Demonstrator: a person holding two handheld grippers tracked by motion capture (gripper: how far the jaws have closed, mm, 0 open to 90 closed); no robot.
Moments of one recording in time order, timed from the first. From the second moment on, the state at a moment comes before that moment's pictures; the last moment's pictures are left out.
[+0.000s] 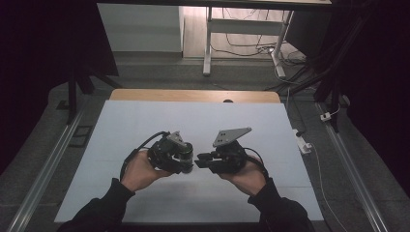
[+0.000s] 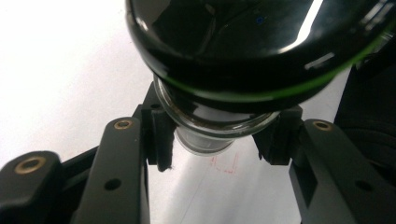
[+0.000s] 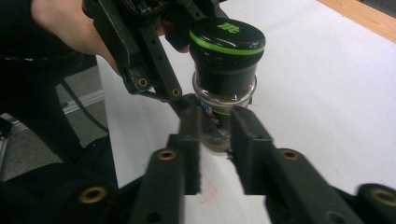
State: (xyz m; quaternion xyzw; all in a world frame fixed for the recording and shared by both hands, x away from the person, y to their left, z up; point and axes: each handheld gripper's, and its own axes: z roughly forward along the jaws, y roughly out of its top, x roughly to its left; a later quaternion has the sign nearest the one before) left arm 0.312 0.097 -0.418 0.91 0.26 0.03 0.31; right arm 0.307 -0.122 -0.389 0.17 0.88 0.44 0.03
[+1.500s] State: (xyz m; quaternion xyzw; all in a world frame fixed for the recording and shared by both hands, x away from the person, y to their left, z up) left arm 0.309 0.088 -0.424 0.92 0.25 0.04 0.29; right arm 0.315 -0.105 -0.373 0.18 0.88 0.45 0.02
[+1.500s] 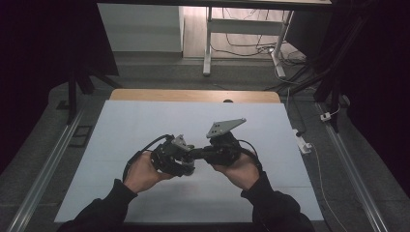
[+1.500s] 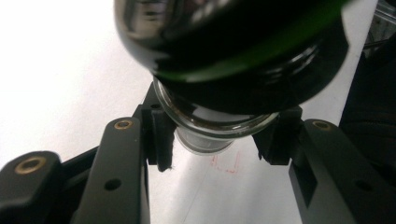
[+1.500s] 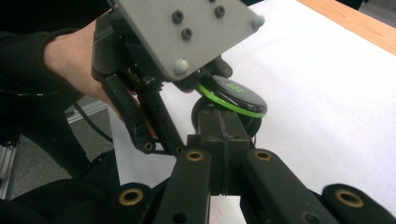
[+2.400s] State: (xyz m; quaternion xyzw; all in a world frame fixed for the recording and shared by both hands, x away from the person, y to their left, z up) left arm 0.305 0.084 -0.424 0.93 0.23 0.05 0.29; right arm 0.341 -0.104 -0.375 0.21 0.87 0.45 0.02
